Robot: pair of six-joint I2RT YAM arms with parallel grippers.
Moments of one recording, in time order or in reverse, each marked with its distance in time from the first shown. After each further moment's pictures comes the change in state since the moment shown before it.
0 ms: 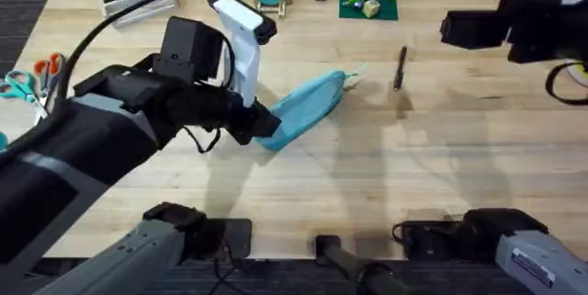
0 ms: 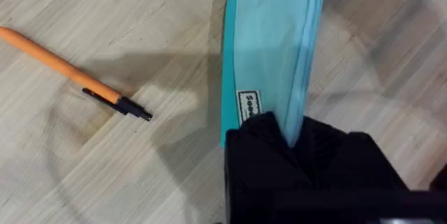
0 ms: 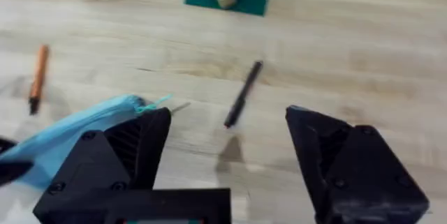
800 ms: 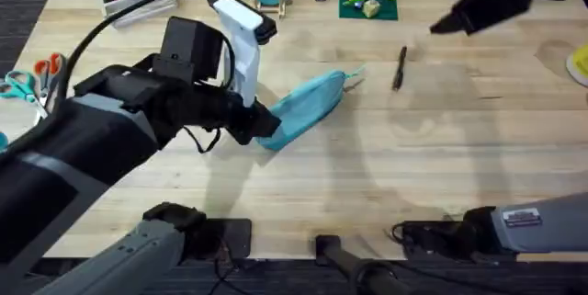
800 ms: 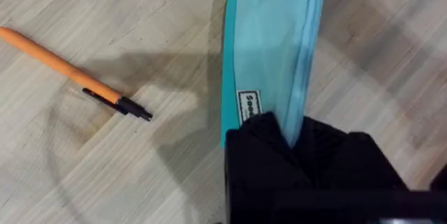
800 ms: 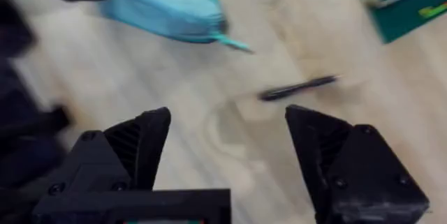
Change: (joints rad) left arm 0.000 0.000 0.000 0.000 0.000 0.000; right arm 0.000 0.713 0.921 -0.863 -0.330 -0.860
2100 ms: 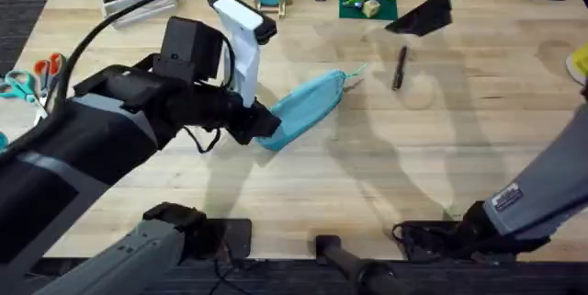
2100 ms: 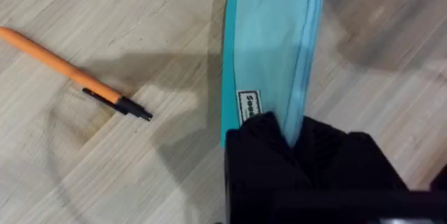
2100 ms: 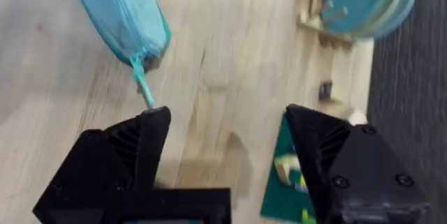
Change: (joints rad) left arm 0.000 0.000 0.000 0.000 -0.001 0.000; right arm 0.011 0.359 0.017 0.280 -0.257 -0.925
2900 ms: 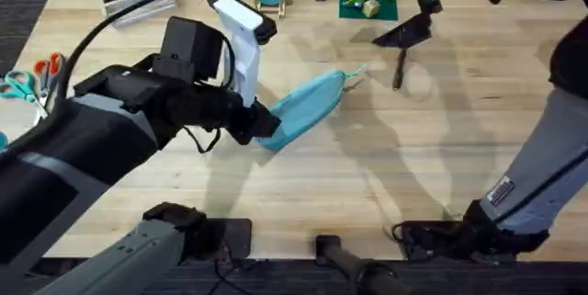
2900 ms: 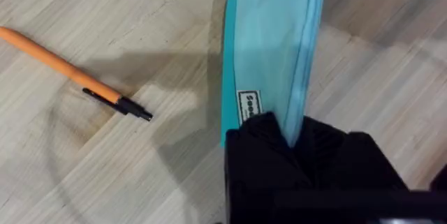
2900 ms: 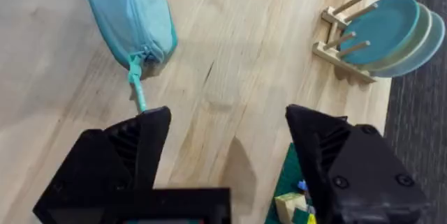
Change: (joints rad) left arm 0.000 0.000 0.000 0.000 0.000 0.000; right arm 0.000 0.142 0.000 -0.011 -0.108 -0.218
